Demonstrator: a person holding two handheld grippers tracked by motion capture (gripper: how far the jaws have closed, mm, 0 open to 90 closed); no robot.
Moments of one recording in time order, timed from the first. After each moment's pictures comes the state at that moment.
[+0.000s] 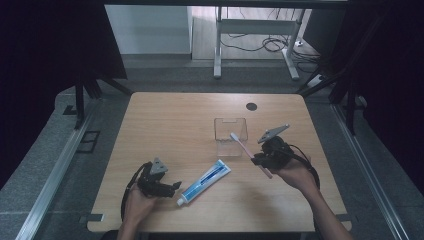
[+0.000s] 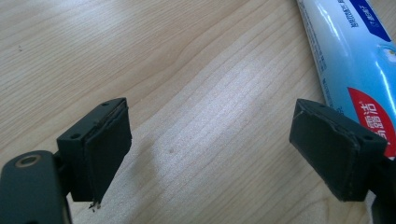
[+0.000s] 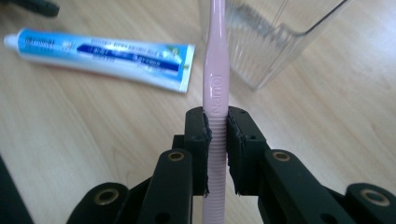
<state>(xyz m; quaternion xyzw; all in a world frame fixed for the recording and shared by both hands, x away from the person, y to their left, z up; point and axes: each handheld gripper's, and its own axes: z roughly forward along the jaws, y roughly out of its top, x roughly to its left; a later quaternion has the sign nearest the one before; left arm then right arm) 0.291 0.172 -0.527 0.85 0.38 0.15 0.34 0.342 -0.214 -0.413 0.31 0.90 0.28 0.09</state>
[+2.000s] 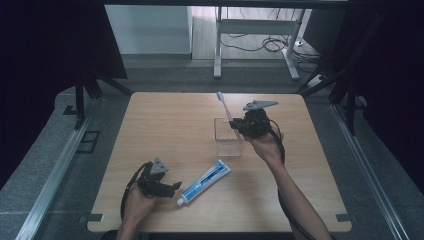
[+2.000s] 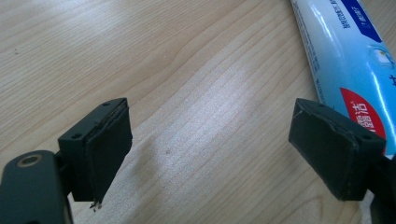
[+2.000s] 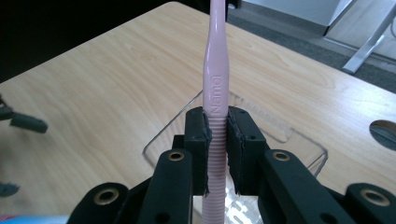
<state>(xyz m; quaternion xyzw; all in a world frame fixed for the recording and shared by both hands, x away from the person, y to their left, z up) 0.291 0.171 -0.525 0.85 0.37 0.15 0.34 0.417 -0.165 -0.403 0.35 0.81 0.44 0.16</state>
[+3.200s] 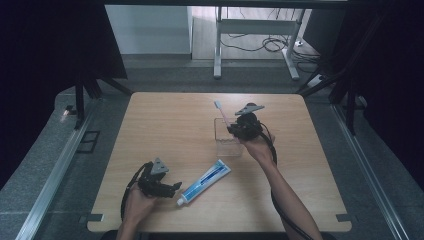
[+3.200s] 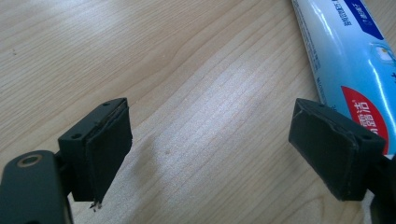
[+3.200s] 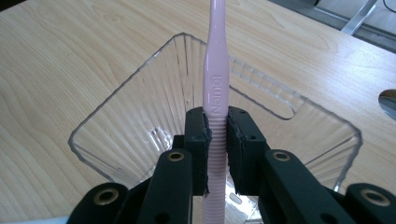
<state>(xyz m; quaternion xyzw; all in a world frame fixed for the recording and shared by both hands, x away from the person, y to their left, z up) 0.291 0.171 -0.526 0.85 0.37 0.15 0.34 0.441 -0.152 -0.450 0.37 0.83 0.38 0.16</state>
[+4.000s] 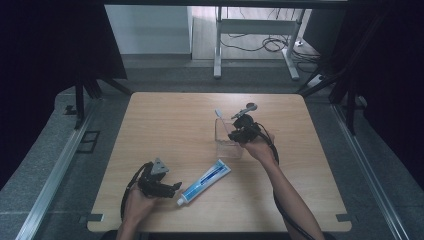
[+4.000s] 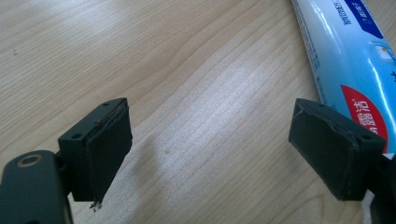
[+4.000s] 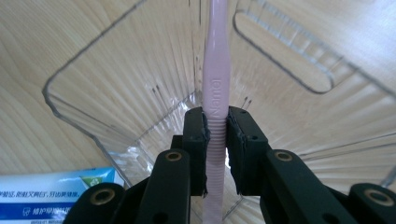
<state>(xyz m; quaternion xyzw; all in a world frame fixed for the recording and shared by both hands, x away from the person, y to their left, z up) 0.291 0.170 -0.526 0.85 0.37 0.15 0.34 0.446 -0.148 -0.460 0.36 0.88 0.30 0.12</state>
